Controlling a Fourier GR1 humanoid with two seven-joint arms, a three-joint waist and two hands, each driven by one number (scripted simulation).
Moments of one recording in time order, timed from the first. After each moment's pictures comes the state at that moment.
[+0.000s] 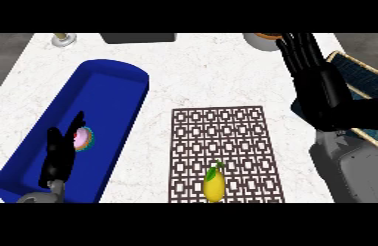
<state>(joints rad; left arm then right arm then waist) -0.03 0.32 -0.08 -1.29 0.09 0.19 0.14 -0.42 -0.30 0.17 -1.68 -0.29 -0.19 0.10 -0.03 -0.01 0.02</state>
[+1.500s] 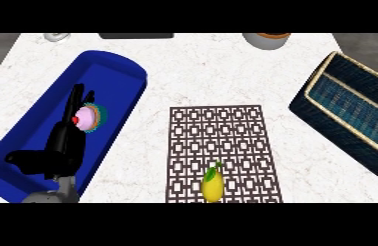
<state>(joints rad) -0.03 0.19 -0.09 -1.62 0.15 0.23 -0.04 0.87 -0.10 0.65 -1.90 0.54 -1.08 -0.01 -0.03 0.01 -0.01</state>
